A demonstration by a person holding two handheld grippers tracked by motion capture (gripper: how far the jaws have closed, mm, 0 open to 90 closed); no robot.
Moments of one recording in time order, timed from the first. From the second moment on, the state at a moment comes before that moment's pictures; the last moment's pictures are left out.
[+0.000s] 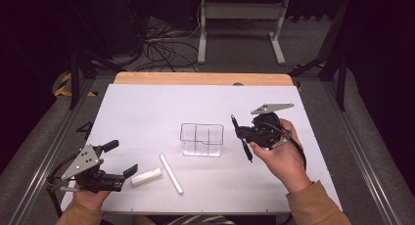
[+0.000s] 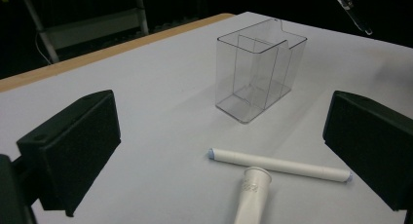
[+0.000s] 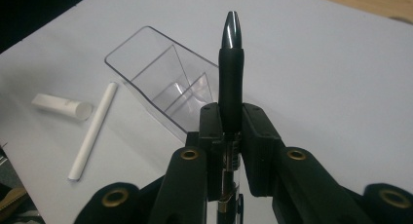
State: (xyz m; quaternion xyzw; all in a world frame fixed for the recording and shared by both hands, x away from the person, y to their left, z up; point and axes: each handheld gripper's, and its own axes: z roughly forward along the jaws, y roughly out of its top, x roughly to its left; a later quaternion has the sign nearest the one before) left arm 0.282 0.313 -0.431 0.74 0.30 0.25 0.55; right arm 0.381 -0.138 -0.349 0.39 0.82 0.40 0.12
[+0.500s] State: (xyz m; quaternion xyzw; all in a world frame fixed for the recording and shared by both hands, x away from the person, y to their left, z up) left arm 0.283 0.314 -0.431 0.74 0.30 0.25 0.54; right arm 0.376 -0.131 -0.334 0.27 0.80 0.52 0.12
